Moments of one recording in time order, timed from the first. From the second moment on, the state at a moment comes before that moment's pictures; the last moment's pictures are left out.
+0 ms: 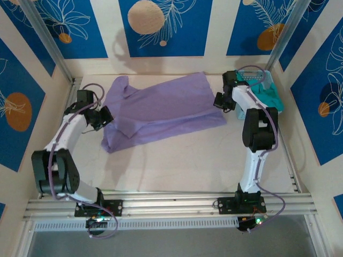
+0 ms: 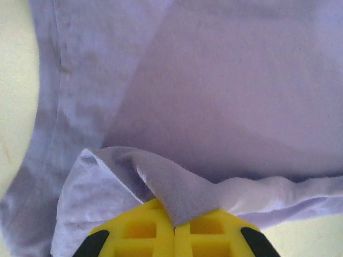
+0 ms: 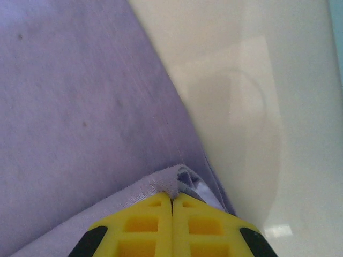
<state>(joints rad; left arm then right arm) 0.05 1.53 1.16 -0.66 0.30 -0.53 0.07 2.10 1.71 -0.82 -0.02 0.38</state>
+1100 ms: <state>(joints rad) -0.06 1.53 0.71 -0.26 0.34 -0.57 0.16 2.05 1.46 -0.91 0.13 0.22</state>
